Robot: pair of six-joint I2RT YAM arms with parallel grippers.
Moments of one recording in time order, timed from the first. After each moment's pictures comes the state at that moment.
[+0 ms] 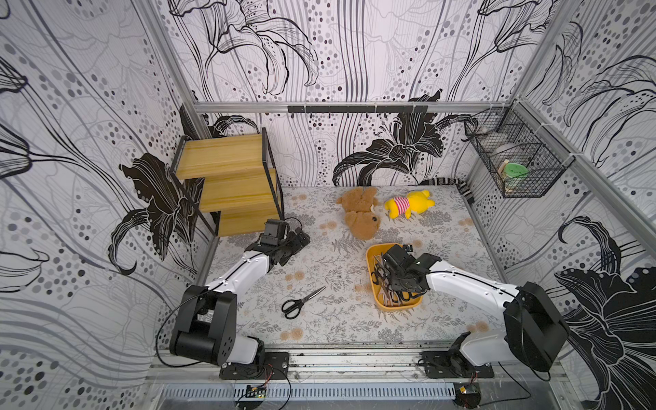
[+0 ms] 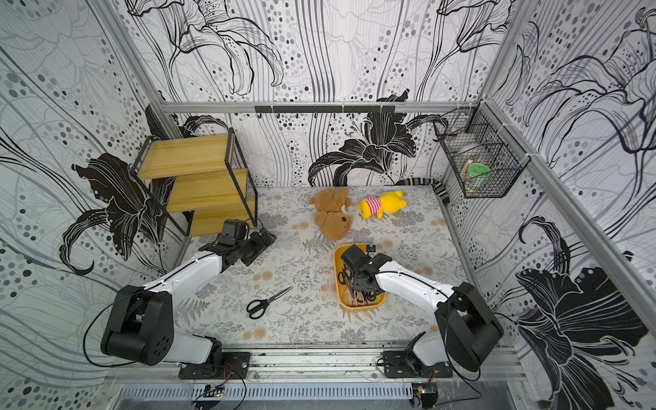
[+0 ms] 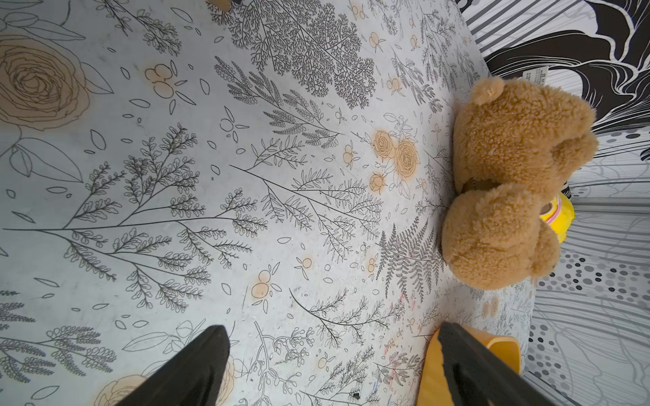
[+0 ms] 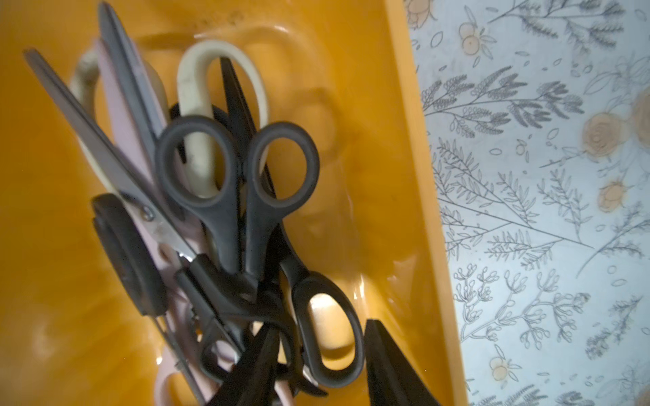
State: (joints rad) left arm -0.18 1.44 0.84 -0.24 0.20 -0.86; right arm 0.71 1.42 0.87 -0.79 0.31 0.77
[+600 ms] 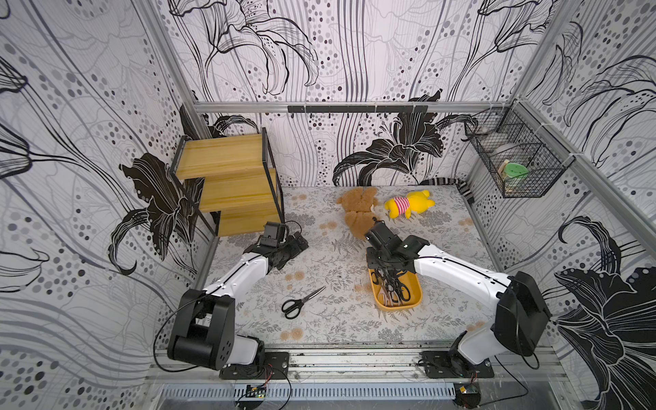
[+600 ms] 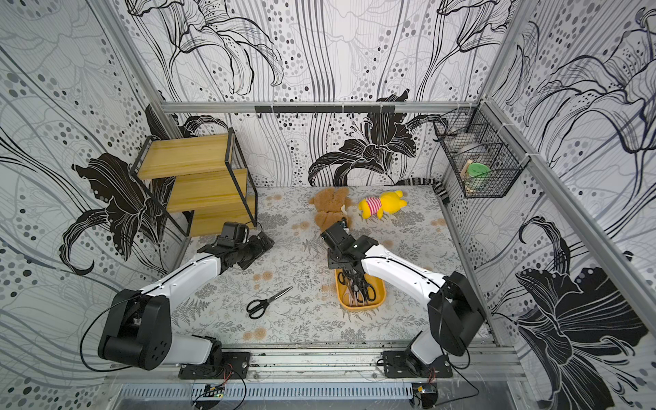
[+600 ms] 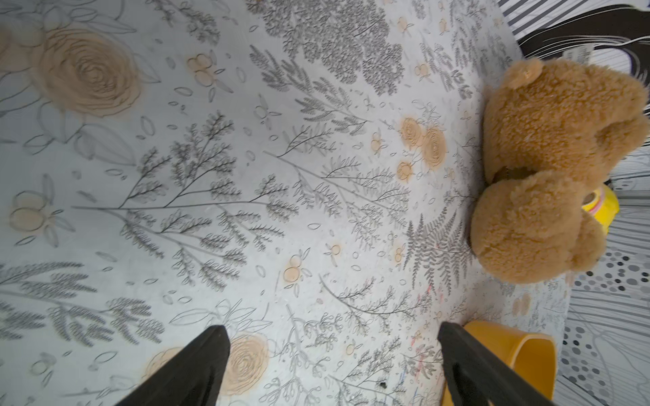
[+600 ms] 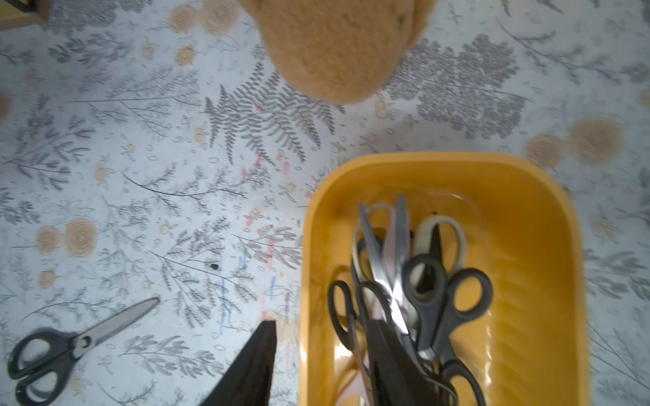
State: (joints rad) left arm -0.18 1.38 0.80 -0.34 0.15 -0.82; right arm 0.78 1.56 1.20 -0.67 0.21 0.61
